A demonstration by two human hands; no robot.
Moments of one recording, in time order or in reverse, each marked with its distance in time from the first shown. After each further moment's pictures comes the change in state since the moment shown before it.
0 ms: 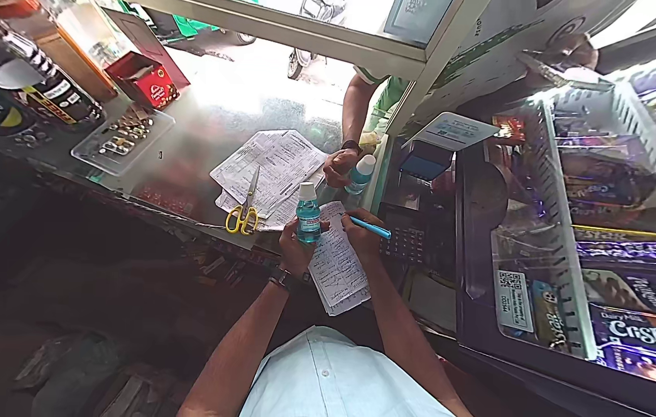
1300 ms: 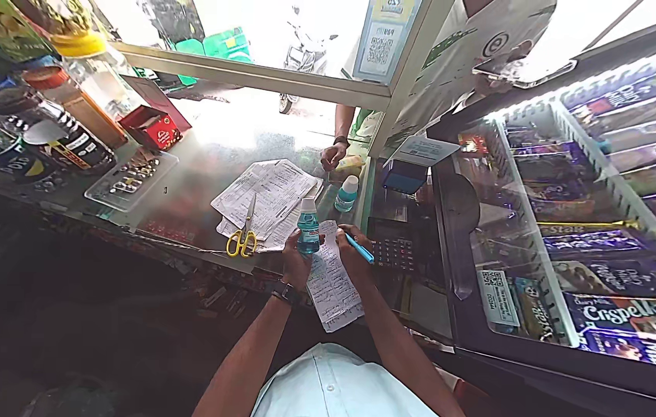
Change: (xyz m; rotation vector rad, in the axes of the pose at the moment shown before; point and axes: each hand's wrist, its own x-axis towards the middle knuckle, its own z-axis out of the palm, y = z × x) left_hand 0.006 0.006 0.031 0.134 0.167 0.033; right_hand -0.013 -0.007 0.002 0.003 0.047 -0.007
